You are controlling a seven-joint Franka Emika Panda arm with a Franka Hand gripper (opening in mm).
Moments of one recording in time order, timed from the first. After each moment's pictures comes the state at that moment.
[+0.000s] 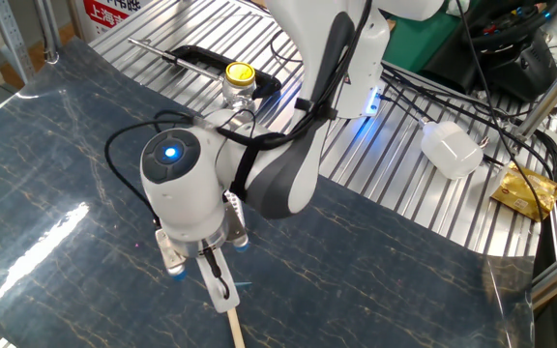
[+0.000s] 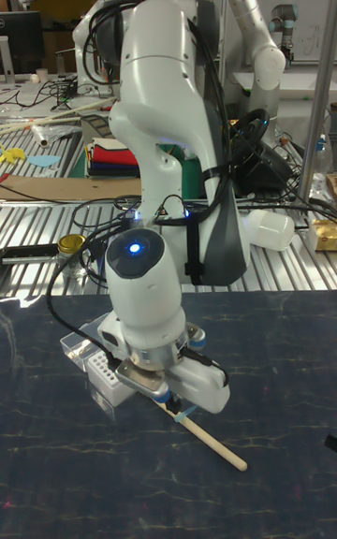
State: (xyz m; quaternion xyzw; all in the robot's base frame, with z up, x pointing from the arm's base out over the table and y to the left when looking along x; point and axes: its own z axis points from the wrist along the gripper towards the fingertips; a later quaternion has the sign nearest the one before) arm 0.624 0.016 0.105 -0.29 -0.95 -0.05 0.06
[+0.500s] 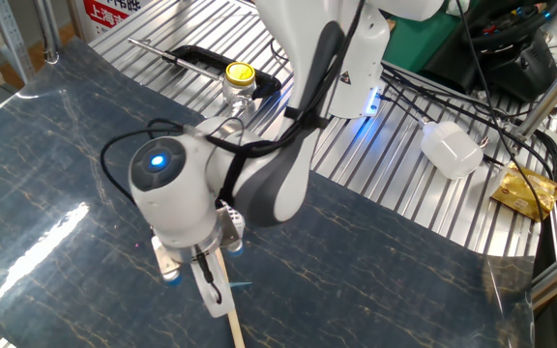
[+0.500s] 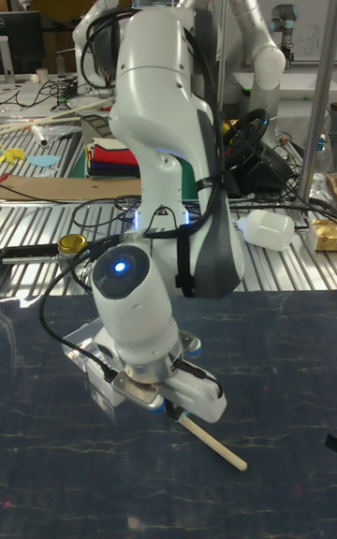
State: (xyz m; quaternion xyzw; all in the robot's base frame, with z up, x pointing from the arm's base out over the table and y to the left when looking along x) arm 0.628 0.014 0.092 -0.30 -0.95 -0.08 0.09
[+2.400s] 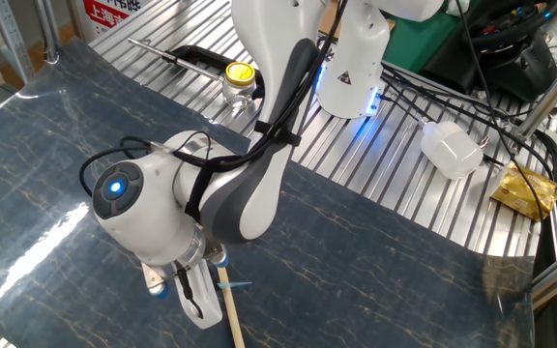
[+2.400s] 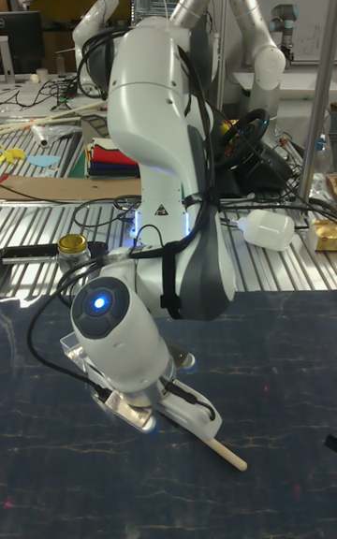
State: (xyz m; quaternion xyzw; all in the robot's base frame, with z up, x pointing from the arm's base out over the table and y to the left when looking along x) arm 0.638 0.011 0.081 -0.31 -0.94 -0.09 0.14
